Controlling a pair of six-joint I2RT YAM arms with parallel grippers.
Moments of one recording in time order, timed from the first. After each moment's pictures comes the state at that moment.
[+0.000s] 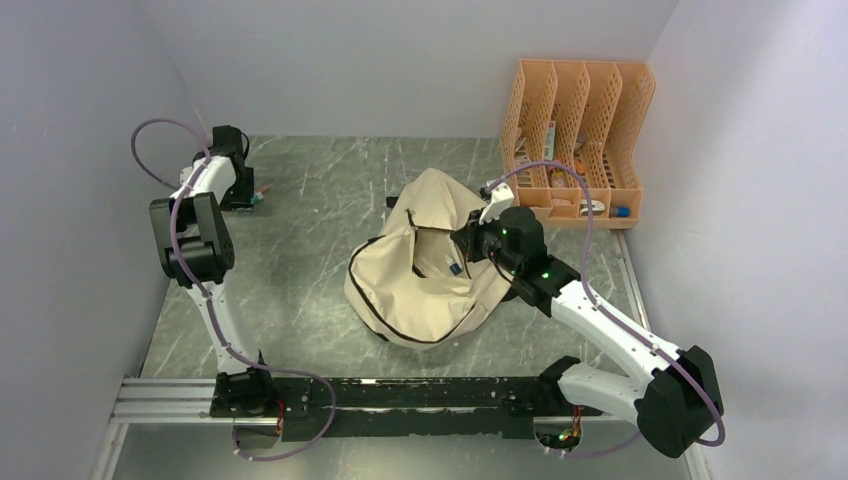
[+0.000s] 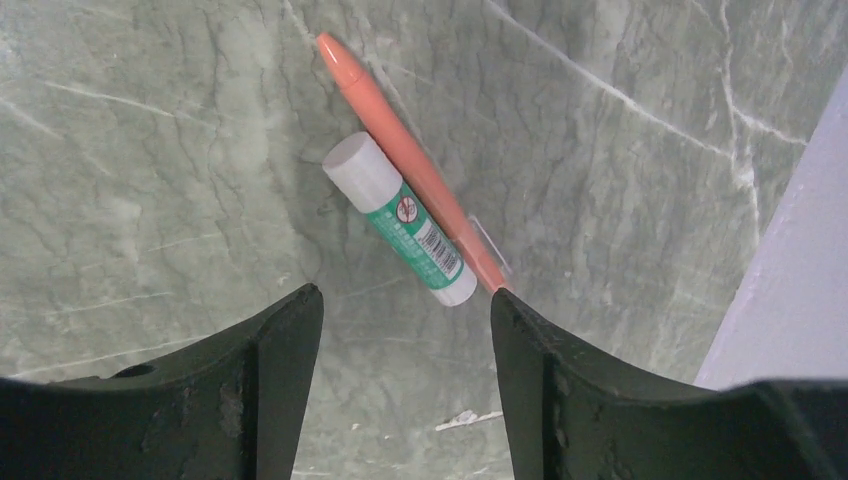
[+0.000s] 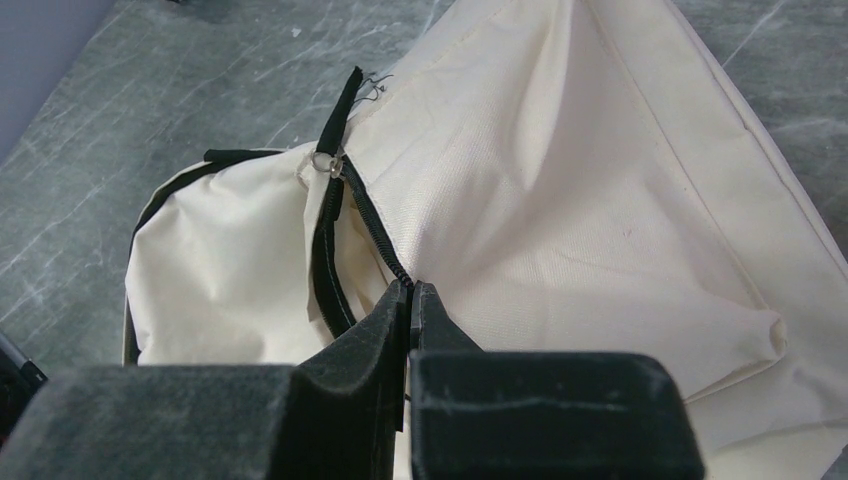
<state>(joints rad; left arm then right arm) 0.16 2.11 1.65 -0.67 -0.36 -1.47 0.58 1.07 0.72 0.00 -0.05 0.28</state>
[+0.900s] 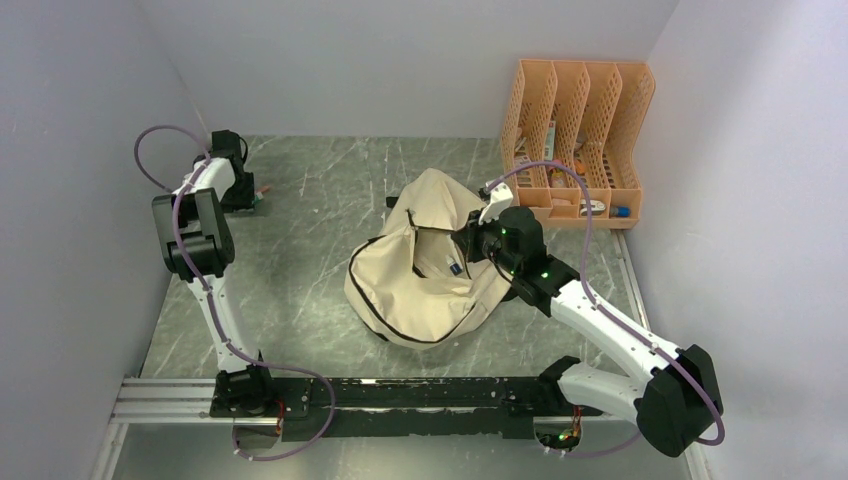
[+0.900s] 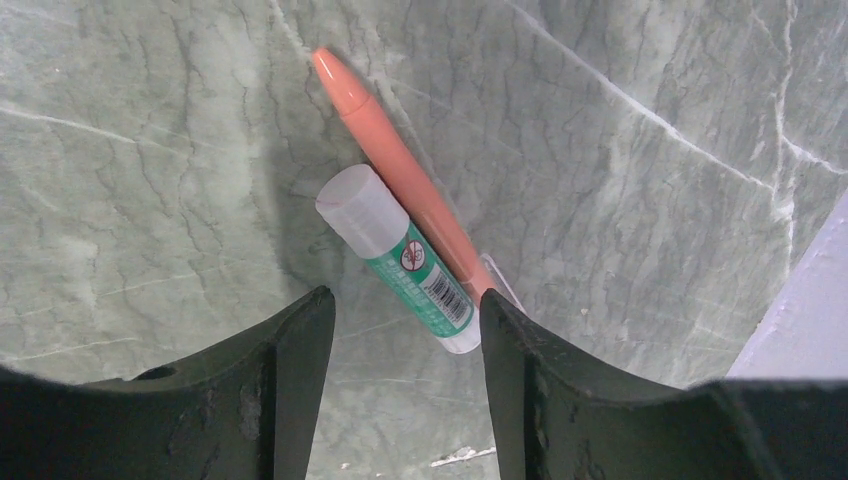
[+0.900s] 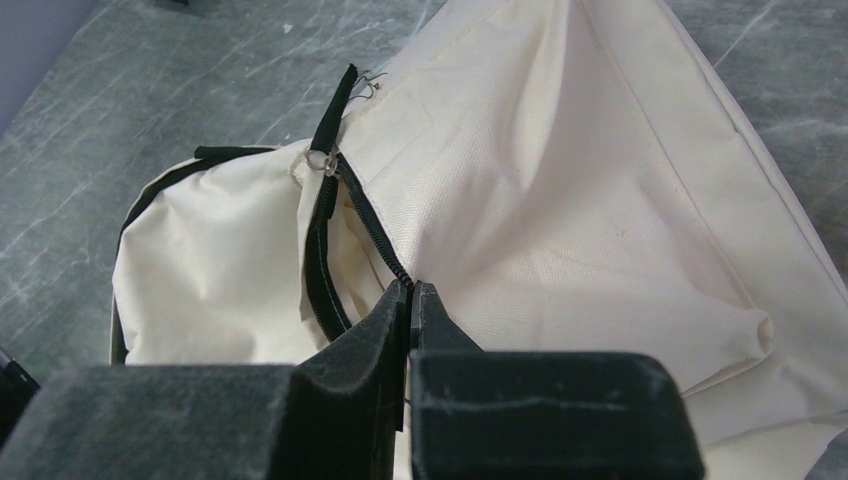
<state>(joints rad) 0.19 2.20 1.69 -0.66 -0.30 -1.50 0.58 1.08 0.72 0.00 -0.04 0.26</state>
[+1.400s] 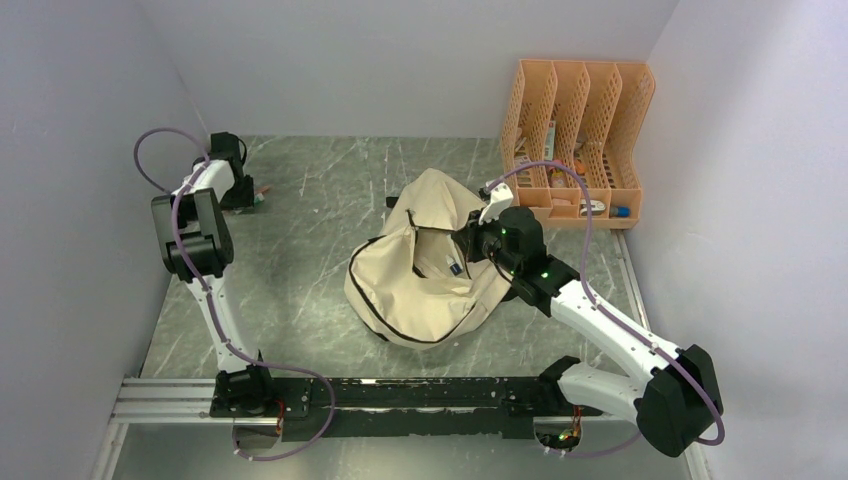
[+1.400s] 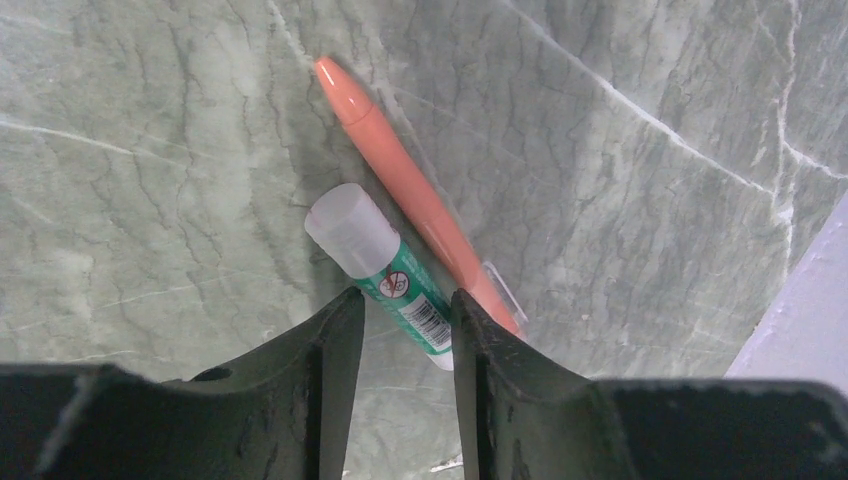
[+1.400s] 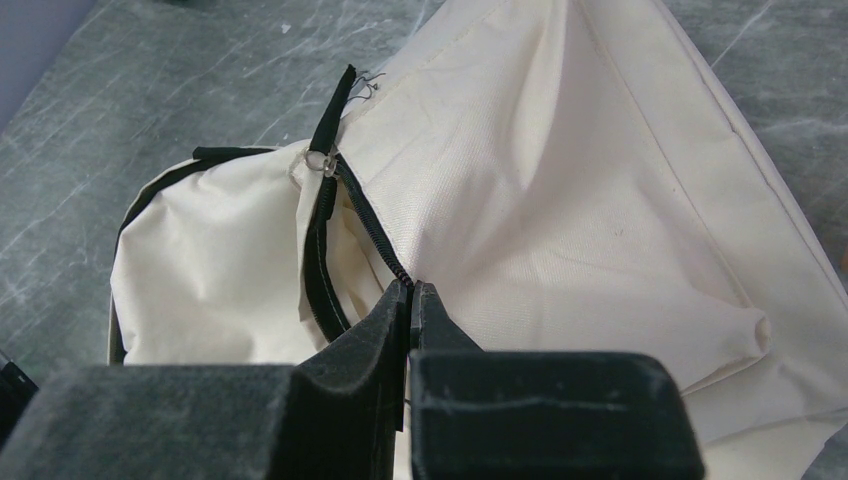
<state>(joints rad) 0.20 2.20 1.68 -0.64 -0.29 -1.50 0.58 1.08 0.72 0.00 -0.04 0.26</state>
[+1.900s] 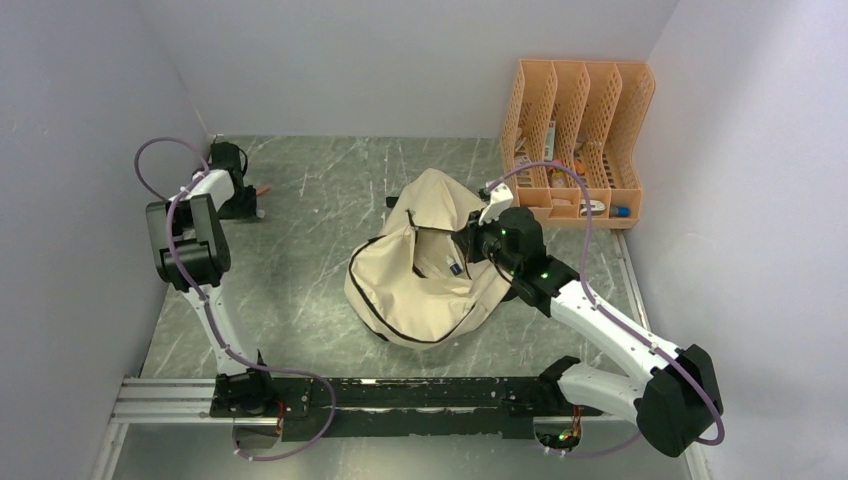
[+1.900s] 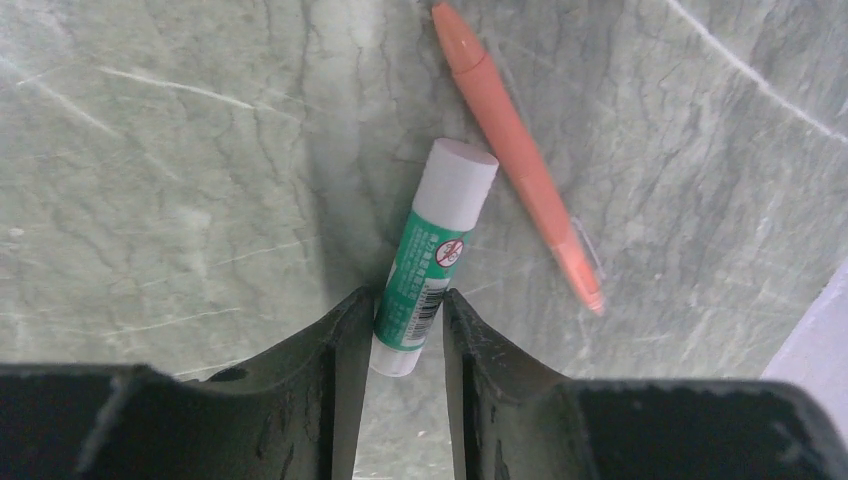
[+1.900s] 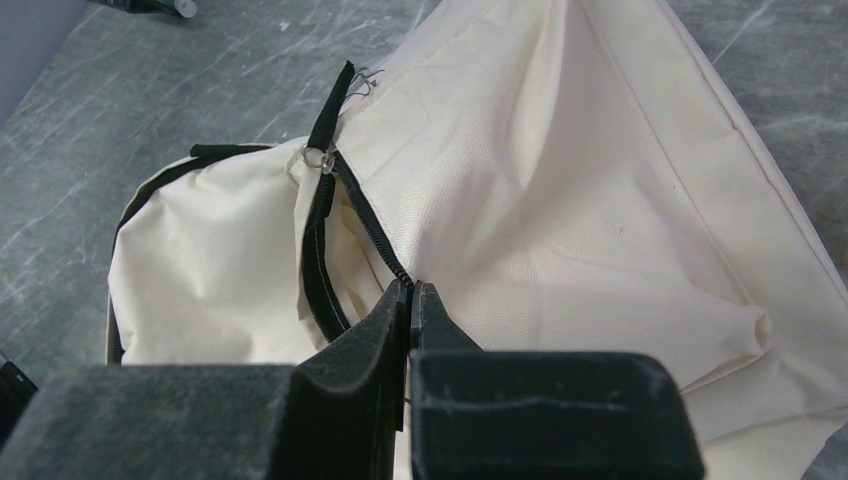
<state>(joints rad) 0.20 2.09 1.50 -0.58 -0.26 -1.47 0.58 1.08 0.71 0.00 -0.03 0.26</state>
